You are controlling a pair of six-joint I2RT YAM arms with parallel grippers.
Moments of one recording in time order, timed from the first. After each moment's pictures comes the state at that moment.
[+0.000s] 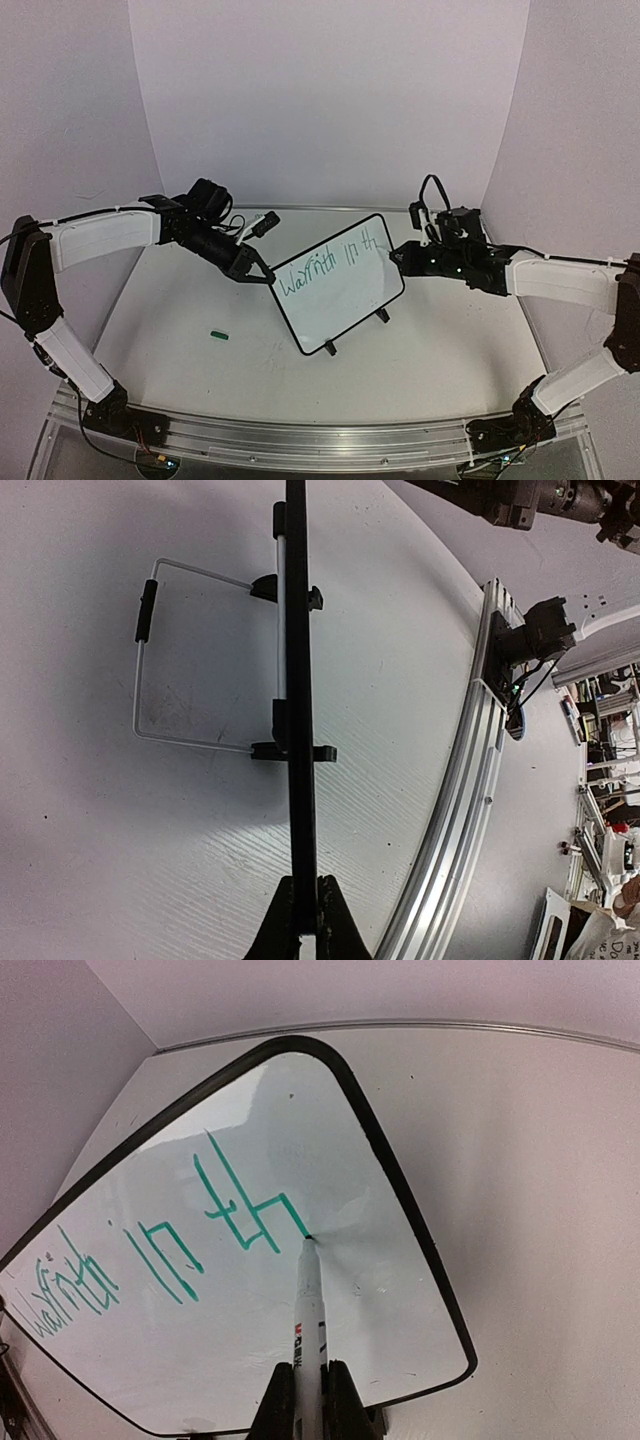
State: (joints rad) left arm -0.60 1.59 1.24 -0.60 0.72 0.06; right arm 0.60 1.41 0.88 0.00 -0.04 0.40
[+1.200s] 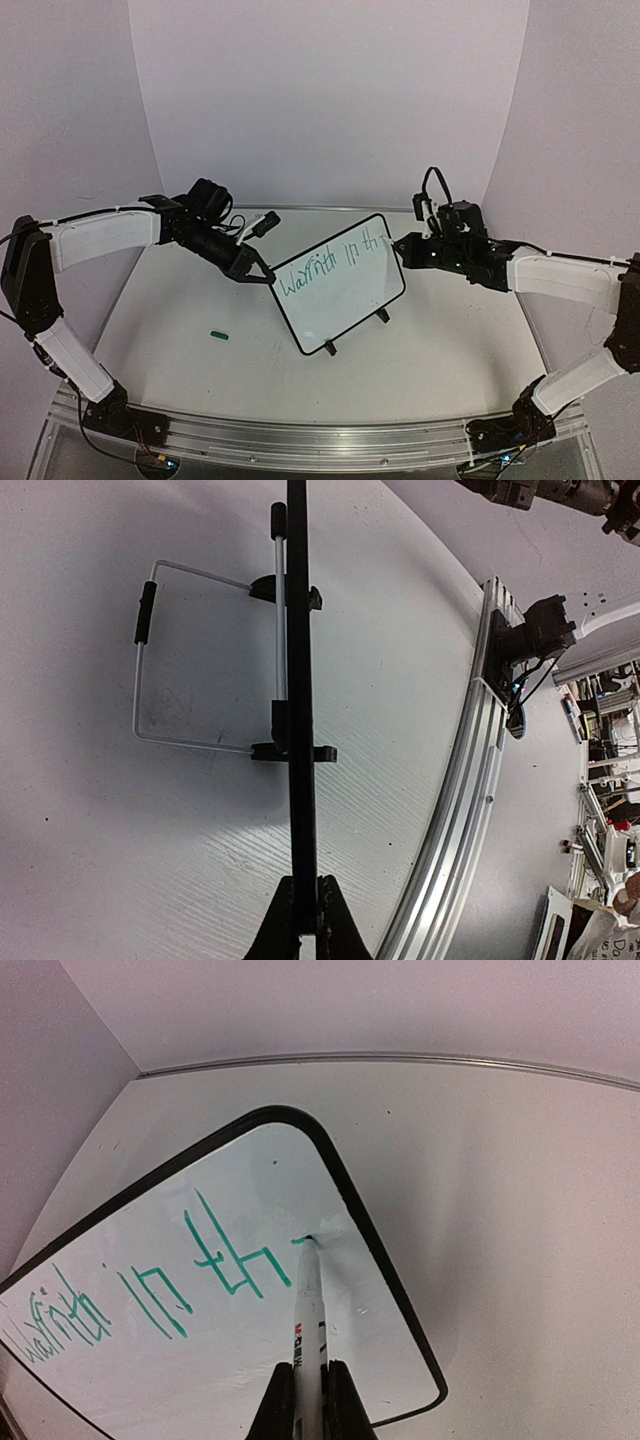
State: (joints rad) left arm -0.60 1.59 1.24 -0.60 0.72 0.06; right arm 0.60 1.41 0.91 -0.01 0.04 0.36
